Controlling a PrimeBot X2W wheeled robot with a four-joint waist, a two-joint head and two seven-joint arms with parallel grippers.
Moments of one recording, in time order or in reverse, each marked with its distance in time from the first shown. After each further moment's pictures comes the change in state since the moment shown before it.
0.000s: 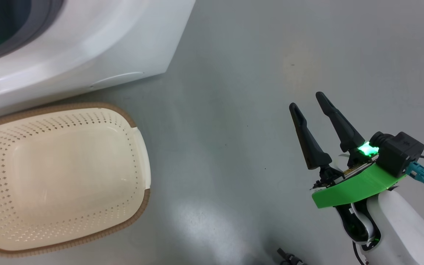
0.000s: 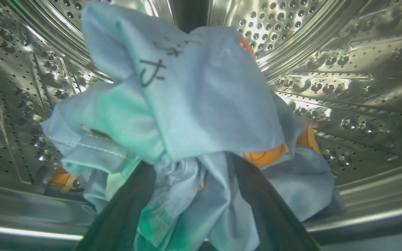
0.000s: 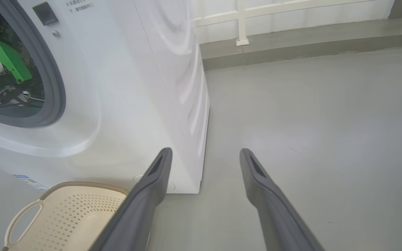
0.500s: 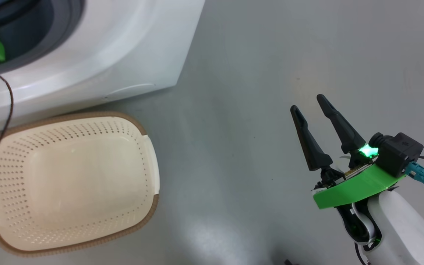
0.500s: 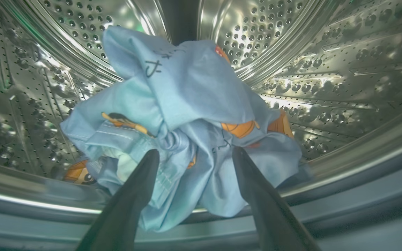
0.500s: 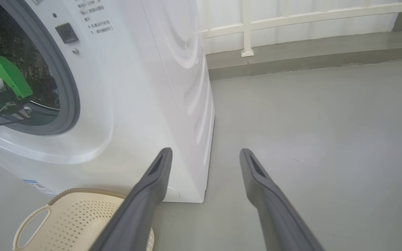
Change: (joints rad) left arm 0.066 -0.029 -0.024 0.048 -0.002 -0.031 -0.109; right arm 0.000 -0.009 0.002 0.018 0.000 0.000 0.000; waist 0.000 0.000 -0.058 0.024
